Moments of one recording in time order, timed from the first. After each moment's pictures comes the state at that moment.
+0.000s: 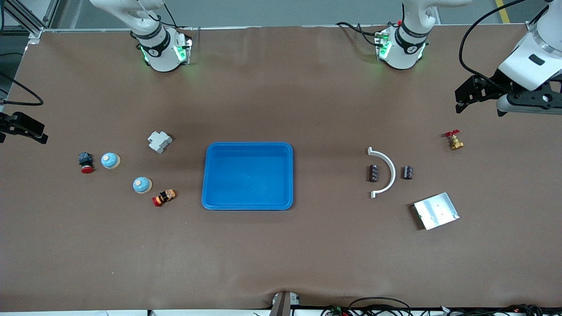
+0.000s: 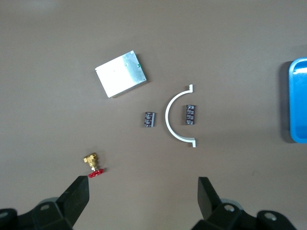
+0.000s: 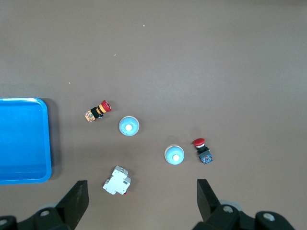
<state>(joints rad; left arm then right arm) -0.10 -0.08 -0.05 -1.64 0.00 1.63 -0.04 -0.01 0.11 -0.07 -1.44 -0.05 1.60 -0.06</state>
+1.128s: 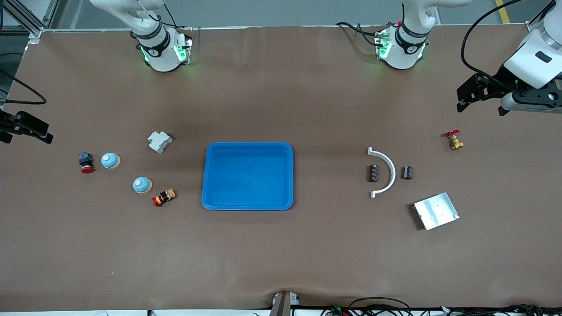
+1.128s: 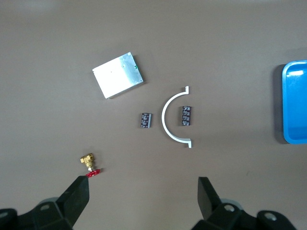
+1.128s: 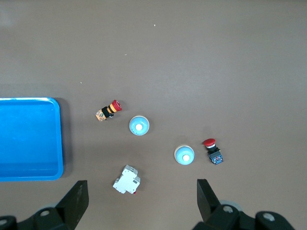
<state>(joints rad) -0.10 -0.07 -0.05 -1.62 -0.01 1.62 -0.04 -0.01 0.11 -0.07 -1.44 0.00 1.59 -0.06</state>
